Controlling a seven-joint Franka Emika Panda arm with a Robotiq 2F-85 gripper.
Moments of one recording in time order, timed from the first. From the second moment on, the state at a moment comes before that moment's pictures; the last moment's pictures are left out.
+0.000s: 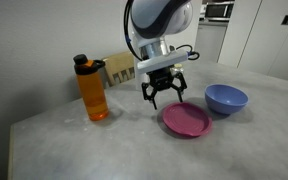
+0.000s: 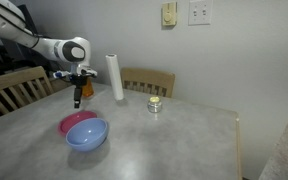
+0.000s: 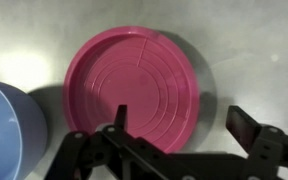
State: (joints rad) arm 0.24 0.89 0.00 -1.28 0.08 1.78 0.85
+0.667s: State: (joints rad) arm 0.23 1.00 -0.02 -1.17 0.01 1.78 0.67
